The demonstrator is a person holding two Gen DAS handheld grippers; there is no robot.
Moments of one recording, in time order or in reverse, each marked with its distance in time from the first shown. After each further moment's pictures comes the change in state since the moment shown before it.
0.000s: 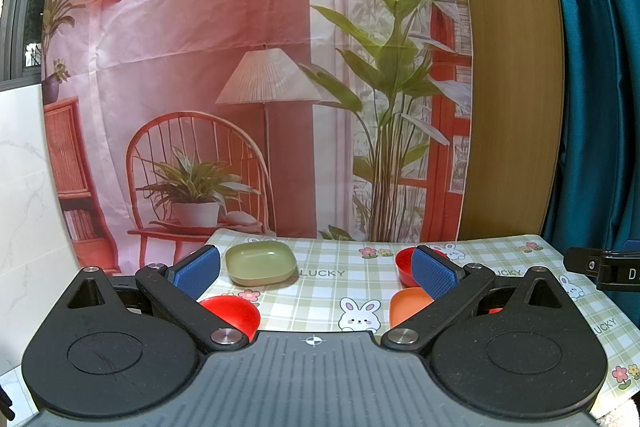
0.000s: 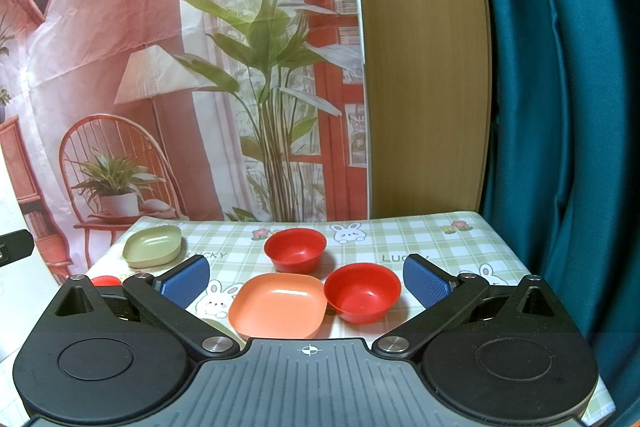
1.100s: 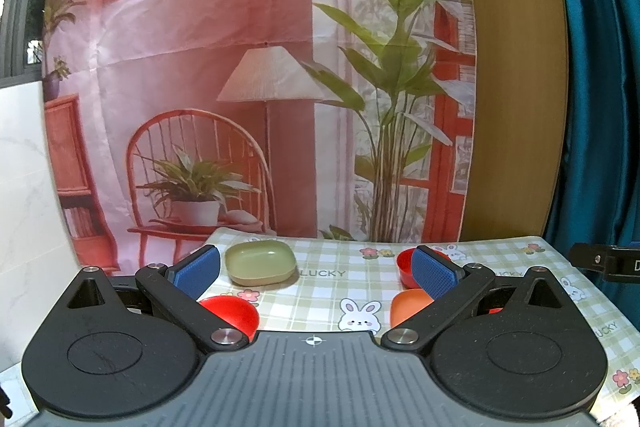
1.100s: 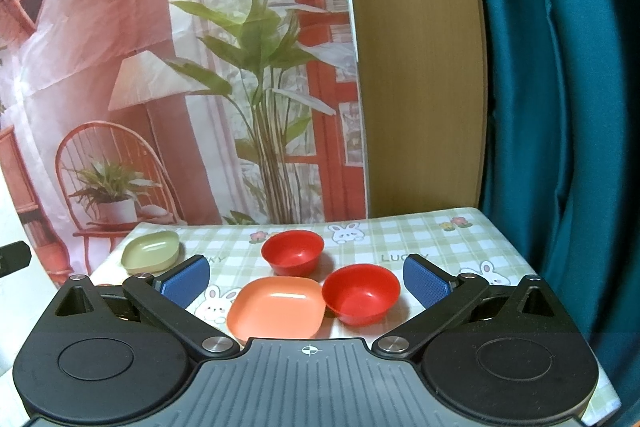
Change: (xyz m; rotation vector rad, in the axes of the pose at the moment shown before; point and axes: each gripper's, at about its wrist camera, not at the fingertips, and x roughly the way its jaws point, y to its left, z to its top) left arm 0.007 -0.001 0.001 -0.013 0.014 -0.004; right arm 0.010 -0.005 0.005 0.022 0.003 0.010
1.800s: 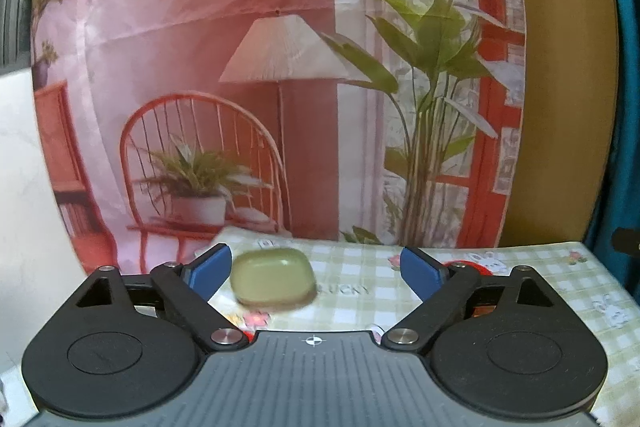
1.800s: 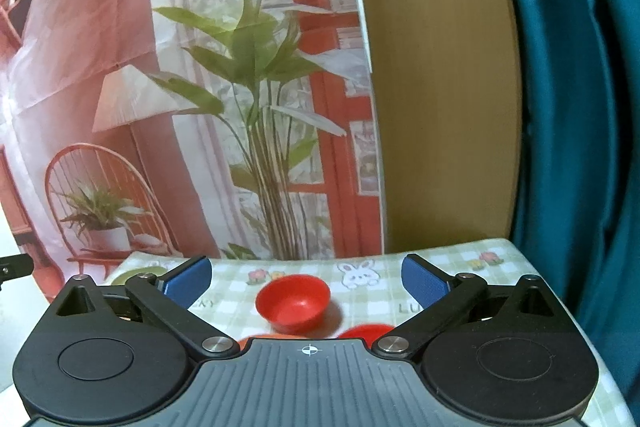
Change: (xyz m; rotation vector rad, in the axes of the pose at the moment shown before) left arm 0.109 0.010 0.034 0.006 0.057 0.074; right arm 0.104 -0.019 0.046 0.006 -0.056 0.056
